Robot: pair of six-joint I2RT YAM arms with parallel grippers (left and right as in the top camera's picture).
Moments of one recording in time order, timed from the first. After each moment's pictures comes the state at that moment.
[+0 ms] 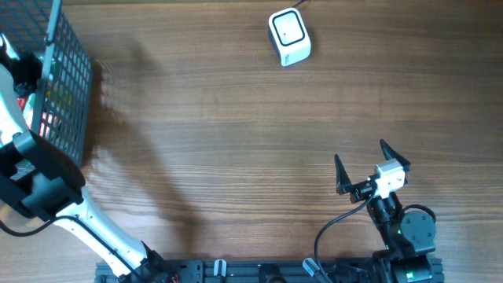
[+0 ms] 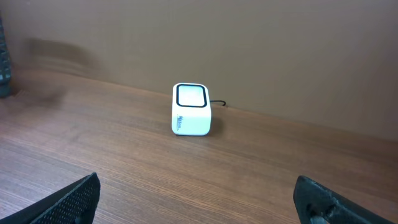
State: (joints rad) left arm 0.58 2.19 2.05 -1.00 0.05 -0.13; right arm 0.17 0.03 0.01 0.00 -0.13 -0.10
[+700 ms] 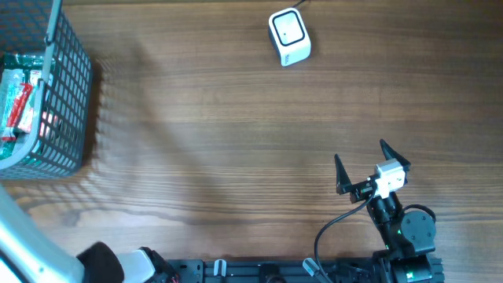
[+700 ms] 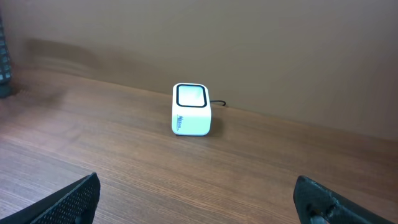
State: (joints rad) left arm 0.57 1.52 2.18 -0.88 0.10 -0.32; right arm 0.17 0.03 0.01 0.00 -0.13 -0.10
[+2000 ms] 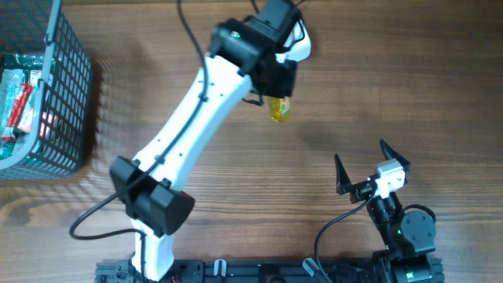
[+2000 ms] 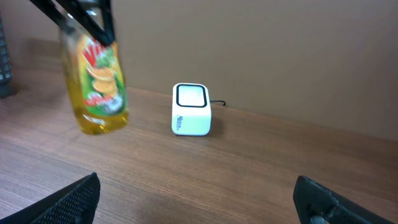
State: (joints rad) left arm -0.65 2.03 2.17 -1.32 0.04 -0.36; right arm 0.17 0.03 0.01 0.00 -0.13 -0.10
